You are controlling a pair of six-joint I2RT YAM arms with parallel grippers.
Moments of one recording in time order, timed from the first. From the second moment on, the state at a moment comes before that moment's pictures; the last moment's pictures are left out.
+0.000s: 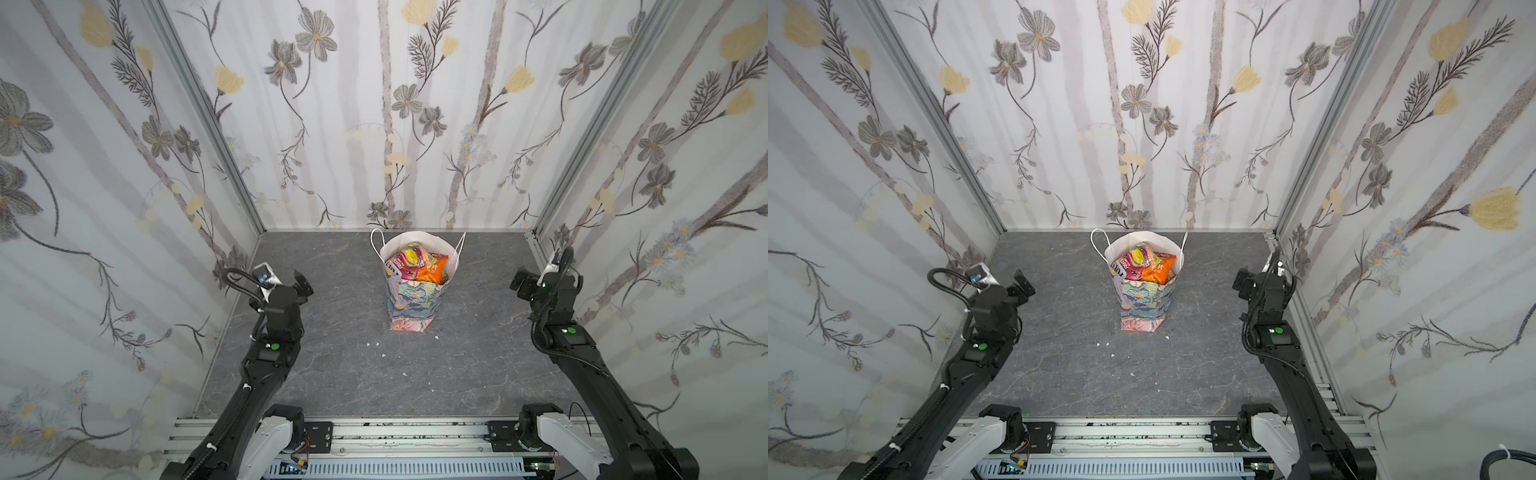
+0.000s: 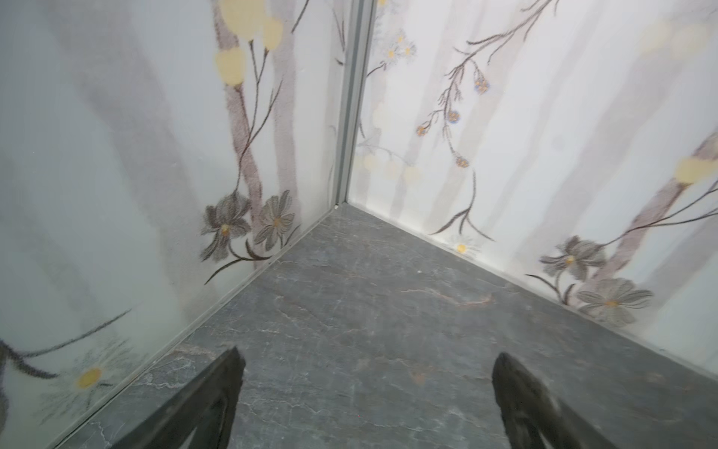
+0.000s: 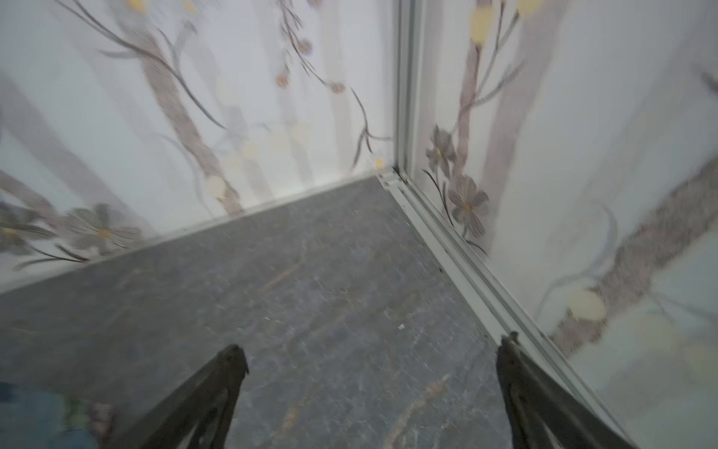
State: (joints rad) left arm -0.15 0.88 0.38 0.27 -0.60 -0.29; right arm 0.04 1.00 0.58 0.02 0.38 0.22
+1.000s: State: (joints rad) left arm 0.02 1.58 0.16 1.24 -0.15 -0.19; right arm 0.04 1.51 0.20 1.20 0.14 0.04
